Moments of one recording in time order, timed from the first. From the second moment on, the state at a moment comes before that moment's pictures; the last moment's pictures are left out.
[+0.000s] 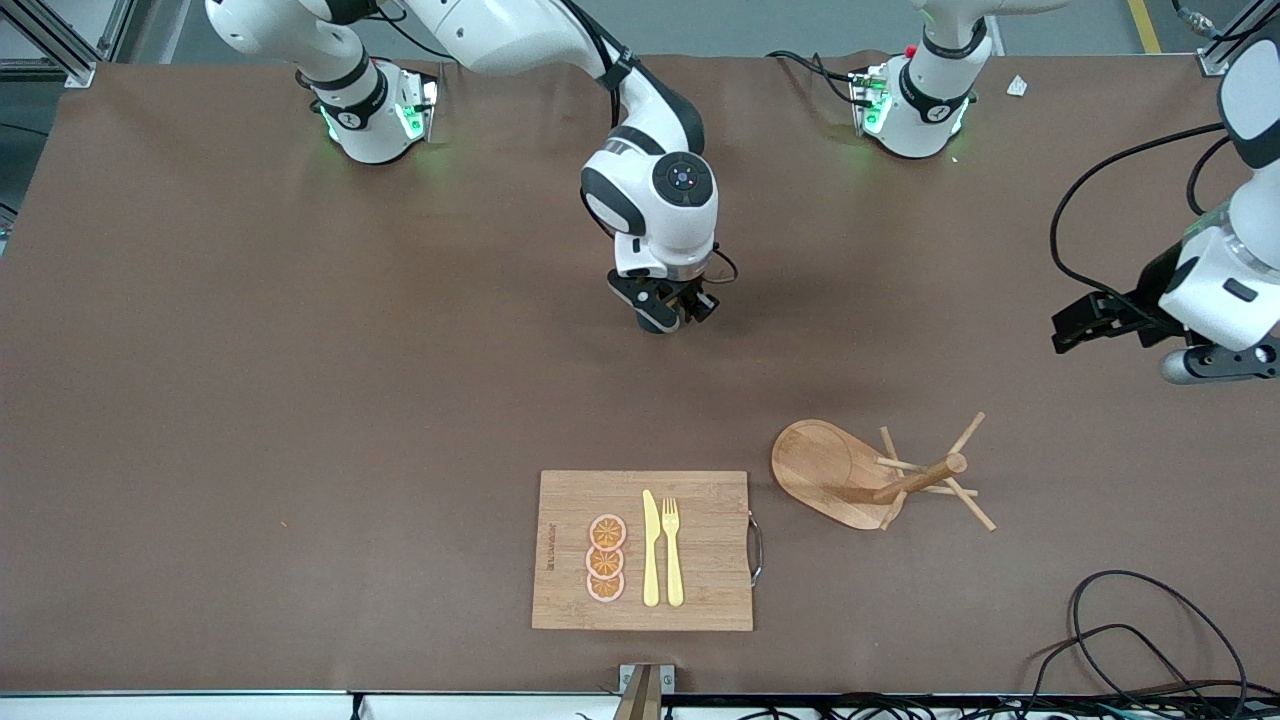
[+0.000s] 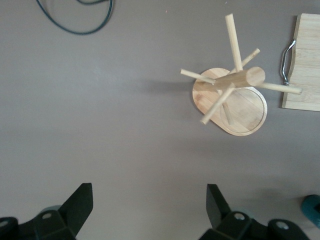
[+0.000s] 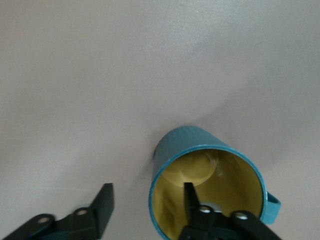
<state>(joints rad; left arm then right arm) 0.00 0.14 -0.10 -1.55 0.02 1.70 -0.19 0.98 0.72 -0.05 -1.47 0.06 2.21 1.63</state>
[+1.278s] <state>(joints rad) -0.06 0.10 -0.48 -1.54 0.08 1.64 -0.94 0.66 0.32 -0.08 -1.32 0.06 1.58 1.00</state>
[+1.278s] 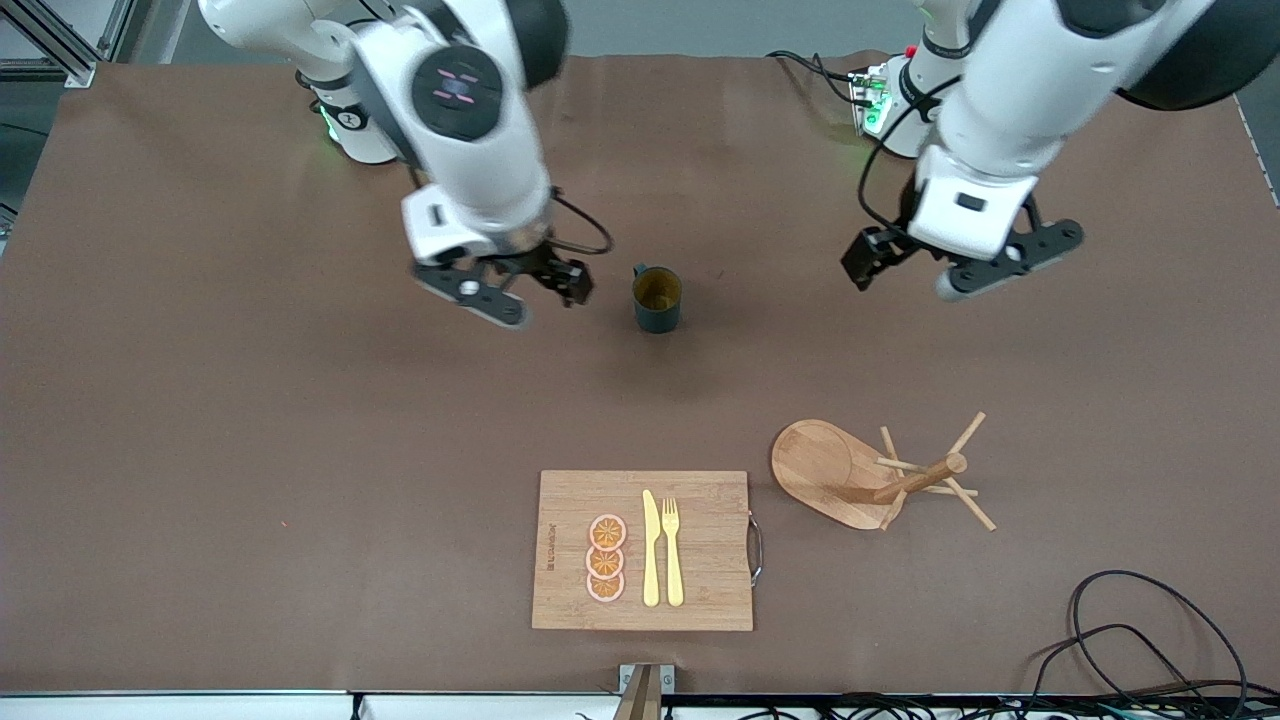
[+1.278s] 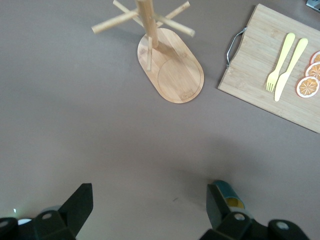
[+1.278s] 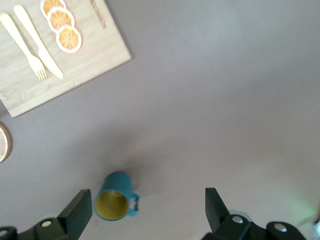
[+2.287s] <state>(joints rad) -0.66 0.39 -0.50 -1.60 0.65 1.64 -1.89 0.18 0.19 -0.09 -1.40 0.04 1.52 0.17</state>
